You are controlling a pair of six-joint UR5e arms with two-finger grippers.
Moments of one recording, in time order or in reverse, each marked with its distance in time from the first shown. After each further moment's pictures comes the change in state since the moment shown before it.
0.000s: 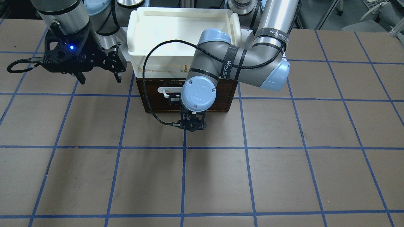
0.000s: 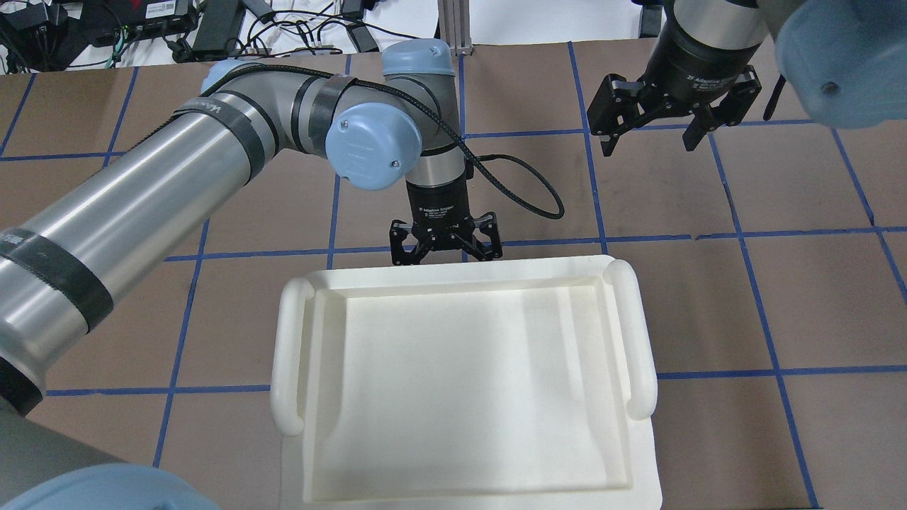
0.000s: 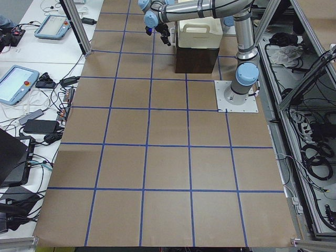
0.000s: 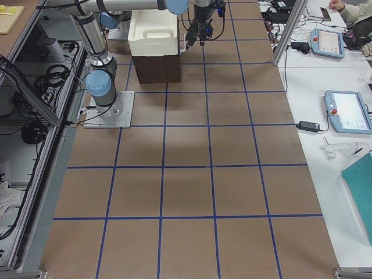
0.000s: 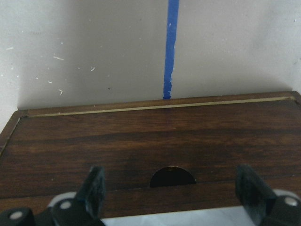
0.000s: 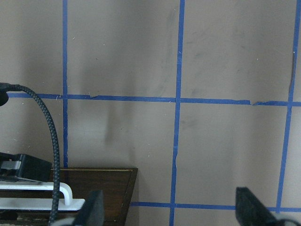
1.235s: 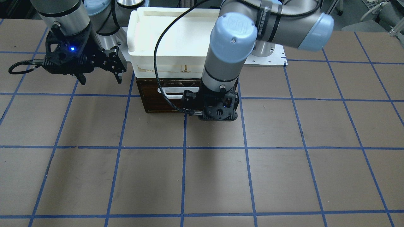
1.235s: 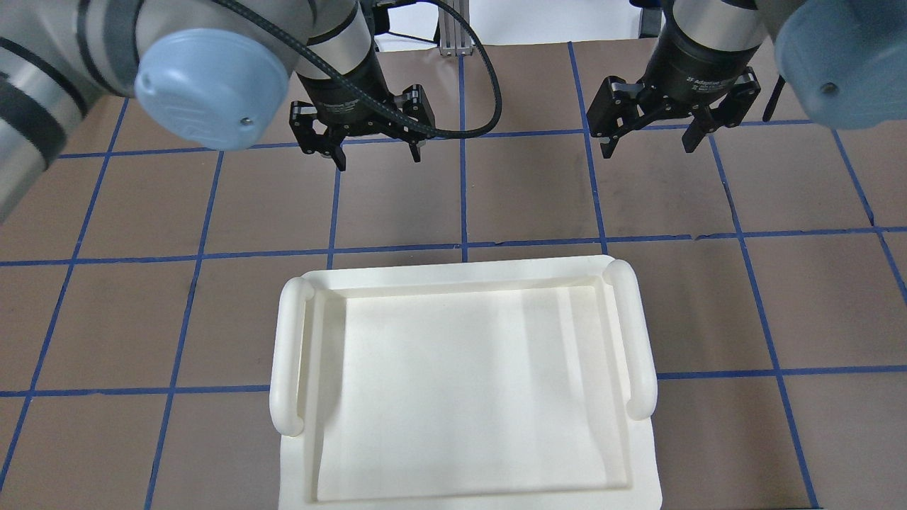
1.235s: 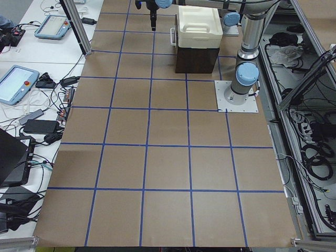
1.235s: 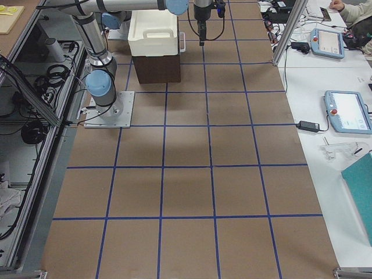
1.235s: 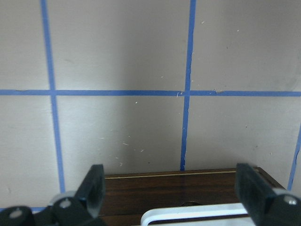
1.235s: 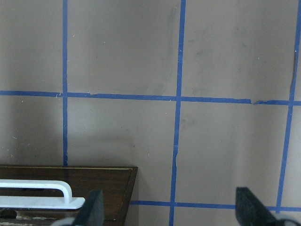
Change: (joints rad) left arm 0.123 0.325 0.030 0.143 0.162 0.005; right arm 0.000 0.002 0.001 0.004 0.001 -0.004
